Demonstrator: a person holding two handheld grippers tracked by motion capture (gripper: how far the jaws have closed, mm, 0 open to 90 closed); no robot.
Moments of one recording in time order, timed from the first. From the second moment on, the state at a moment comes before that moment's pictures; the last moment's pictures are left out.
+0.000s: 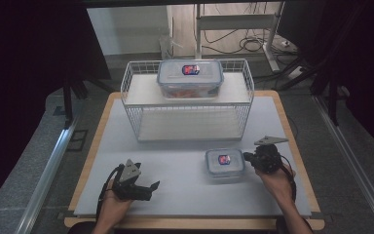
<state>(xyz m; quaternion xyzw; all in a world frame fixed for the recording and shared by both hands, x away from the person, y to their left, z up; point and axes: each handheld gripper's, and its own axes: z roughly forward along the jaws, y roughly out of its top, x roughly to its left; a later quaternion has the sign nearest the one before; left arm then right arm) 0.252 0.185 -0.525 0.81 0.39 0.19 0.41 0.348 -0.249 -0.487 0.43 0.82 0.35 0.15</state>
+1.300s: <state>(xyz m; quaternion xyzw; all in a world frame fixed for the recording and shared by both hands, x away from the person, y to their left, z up) 0.252 0.186 -0.525 0.81 0.39 0.18 0.40 0.317 -0.173 -0.490 0.32 0.86 0.38 0.11</state>
